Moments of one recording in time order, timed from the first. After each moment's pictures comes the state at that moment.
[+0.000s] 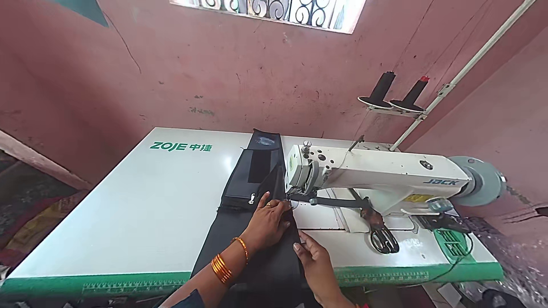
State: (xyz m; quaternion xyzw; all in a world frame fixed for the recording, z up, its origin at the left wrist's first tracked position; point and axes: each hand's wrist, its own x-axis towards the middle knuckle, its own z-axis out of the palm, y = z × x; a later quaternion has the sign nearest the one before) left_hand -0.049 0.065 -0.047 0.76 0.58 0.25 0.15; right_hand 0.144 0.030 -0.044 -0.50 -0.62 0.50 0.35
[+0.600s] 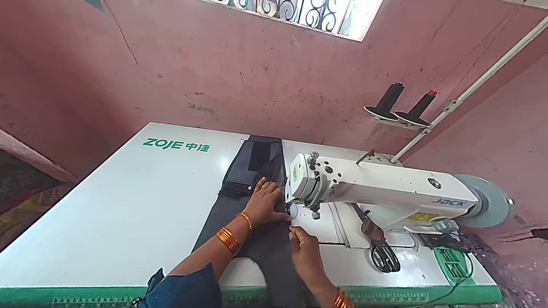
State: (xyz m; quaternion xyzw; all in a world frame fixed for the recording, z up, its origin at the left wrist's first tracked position) left_hand -0.084 0.137 -0.045 0.75 0.62 0.19 0.16; right_hand 0.114 0.078 -0.035 -0.50 -0.77 0.30 0.25
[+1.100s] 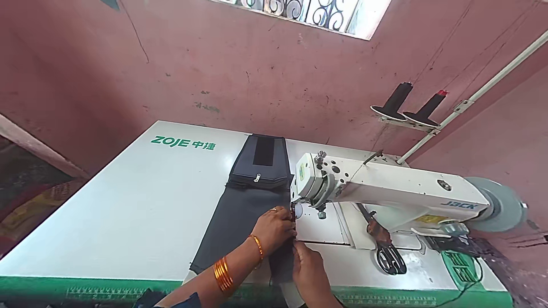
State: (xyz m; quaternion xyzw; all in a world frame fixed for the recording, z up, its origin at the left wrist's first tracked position) left_hand -0.048 0.075 -0.055 0.77 0.55 0.29 0.14; right_hand 0.120 0.047 -0.041 -0.47 -0.83 0.19 0.23
